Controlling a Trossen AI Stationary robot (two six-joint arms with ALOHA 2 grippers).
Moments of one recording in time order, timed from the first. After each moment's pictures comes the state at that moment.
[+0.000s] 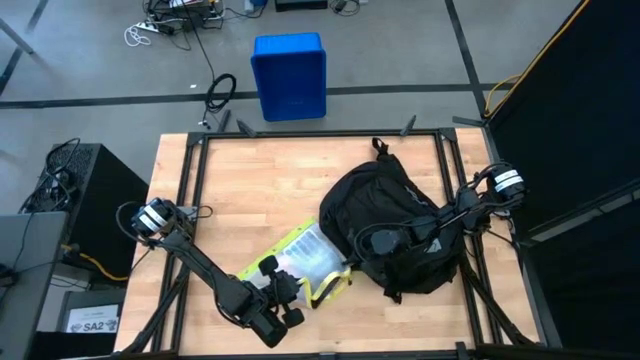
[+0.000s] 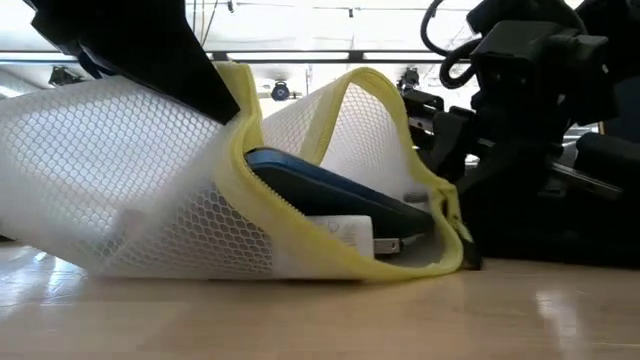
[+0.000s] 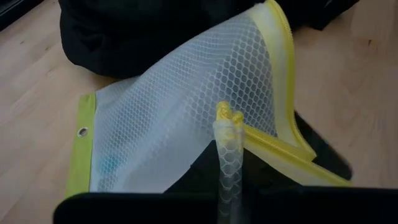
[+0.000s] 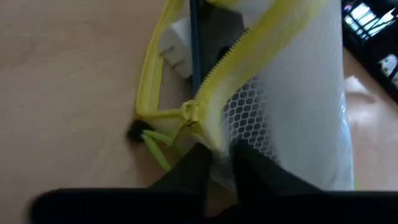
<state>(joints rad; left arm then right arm) -0.73 1.88 1.27 -0.55 -0.88 -0.98 0.32 1.70 0.56 0.61 -0.01 -0.63</state>
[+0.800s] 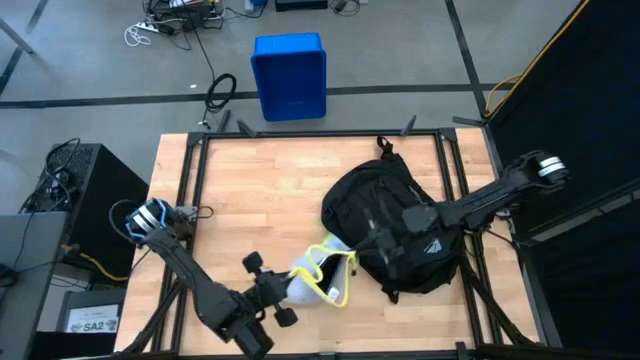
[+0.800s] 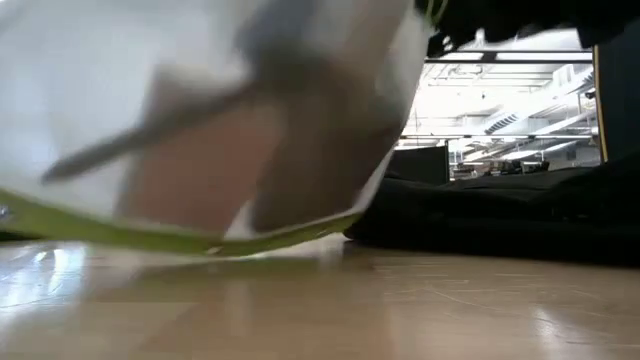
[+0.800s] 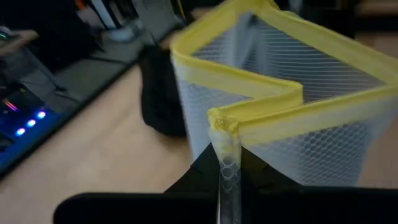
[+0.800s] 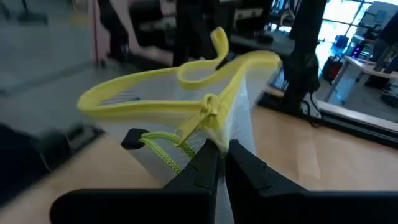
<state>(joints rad) -0.82 1.84 1.56 -1.10 -1.18 -1.18 0.31 1.24 0.56 0.53 -0.01 -0.17</state>
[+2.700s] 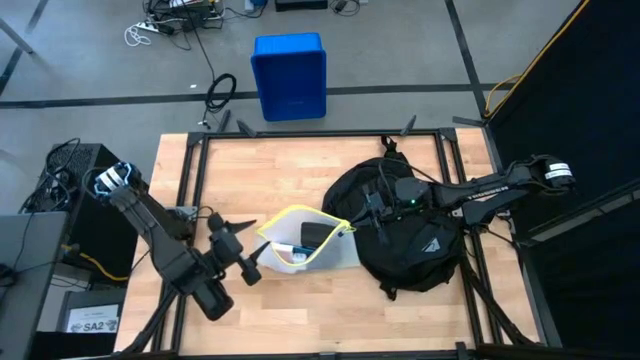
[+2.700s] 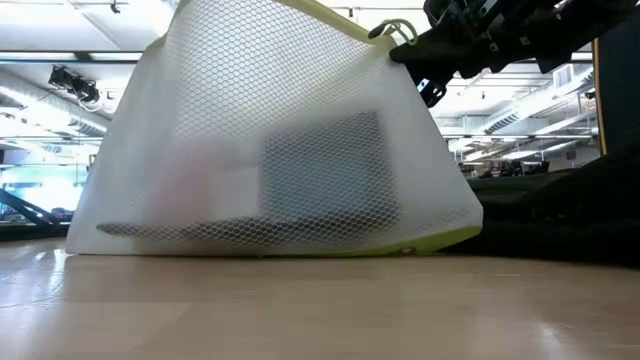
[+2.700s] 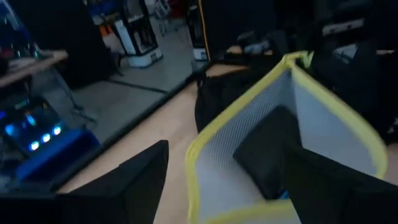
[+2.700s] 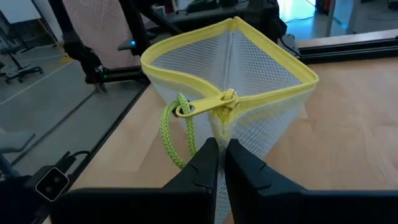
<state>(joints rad) -0.81 1.41 1.17 -1.05 -1.31 -1.12 0.02 1.24 0.56 0.44 -0.23 0.13</state>
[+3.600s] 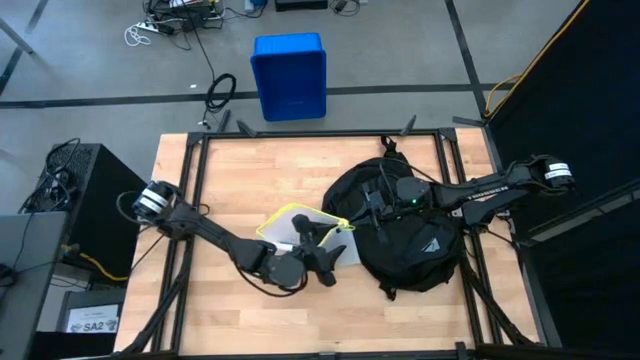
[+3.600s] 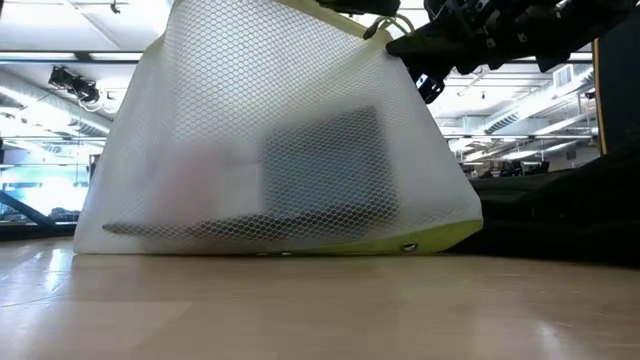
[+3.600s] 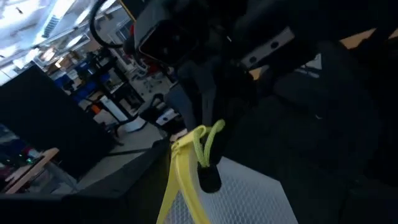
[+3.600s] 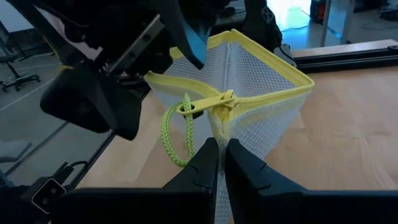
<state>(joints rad) -0.46 1.79 1.18 0.41 -1.01 0.33 0.03 1.24 0.56 0.48 -0.21 0.14</state>
